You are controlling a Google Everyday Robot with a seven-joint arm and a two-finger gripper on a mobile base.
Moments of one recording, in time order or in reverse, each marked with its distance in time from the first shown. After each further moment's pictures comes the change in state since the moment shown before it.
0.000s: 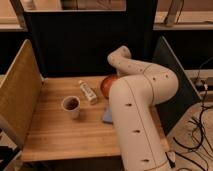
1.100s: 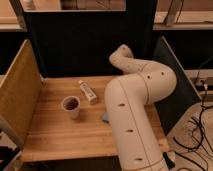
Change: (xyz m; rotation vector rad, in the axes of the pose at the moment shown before) arm -0.003 -0.054 0.002 0.209 0.039 0.053
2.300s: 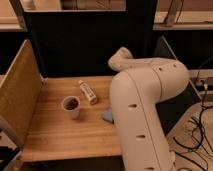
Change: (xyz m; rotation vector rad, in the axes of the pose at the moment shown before) arm 0.049 -0.017 -0.017 0.008 0.033 -0.047
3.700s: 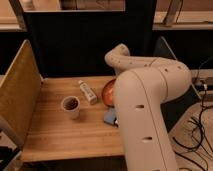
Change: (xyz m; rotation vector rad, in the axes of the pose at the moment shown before) arm 0.000 0.062 -0.037 -0.204 -0.012 -0.067
